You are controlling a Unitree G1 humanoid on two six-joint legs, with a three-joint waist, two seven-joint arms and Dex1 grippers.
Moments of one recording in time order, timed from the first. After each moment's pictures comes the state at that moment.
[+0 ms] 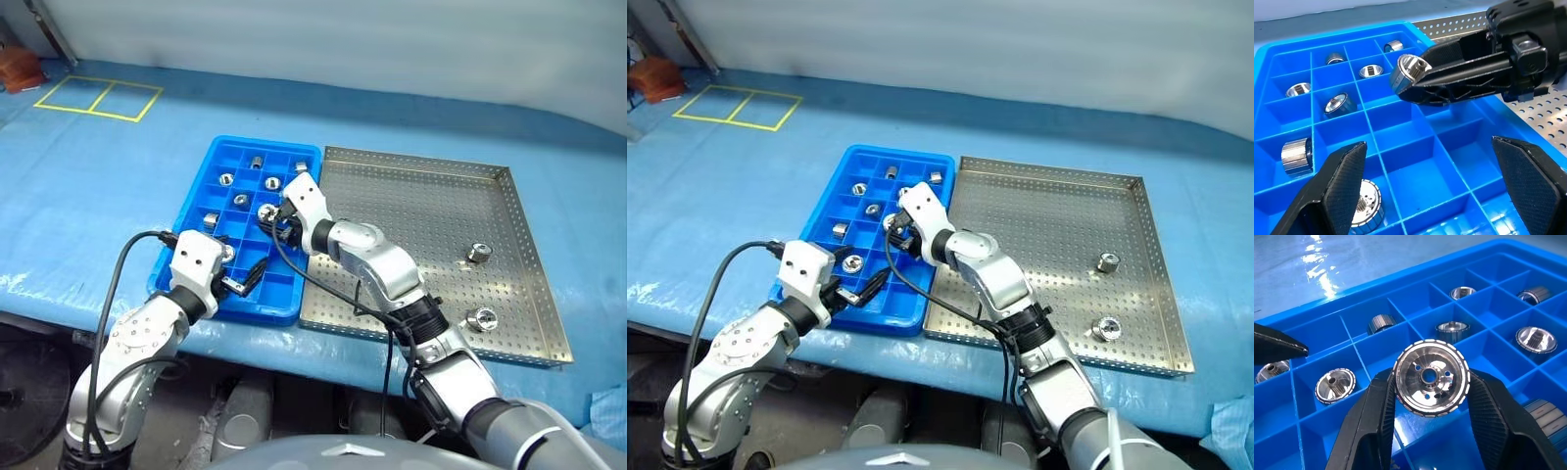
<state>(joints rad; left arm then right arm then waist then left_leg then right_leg) 0.10 0.41 0.01 -0.72 -0.31 0.74 -0.30 -0.61 -0.05 0.33 0.12 0.17 0.62 0.46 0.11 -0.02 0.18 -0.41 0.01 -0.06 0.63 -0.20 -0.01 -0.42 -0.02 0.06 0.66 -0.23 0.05</state>
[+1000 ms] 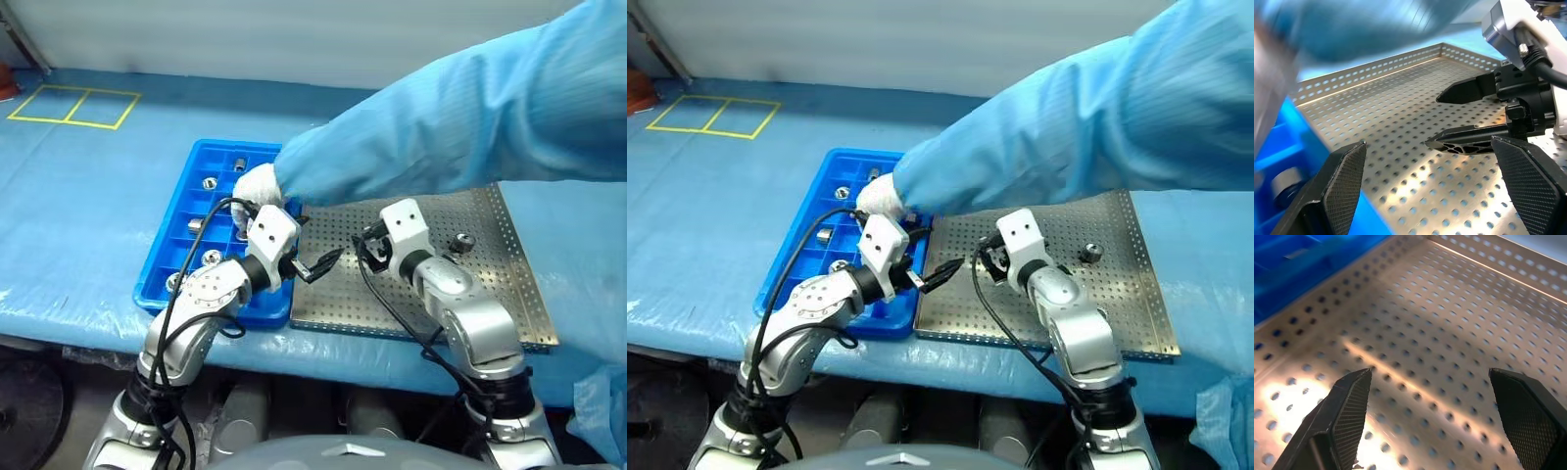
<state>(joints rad) -0.23 0.31 -0.27 -0.49 -0.31 0.66 -0.43 -0.22 -0.28 0.11 -0.51 0.04 1.00 0.22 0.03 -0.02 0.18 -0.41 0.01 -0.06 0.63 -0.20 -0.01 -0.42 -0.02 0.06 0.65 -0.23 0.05</state>
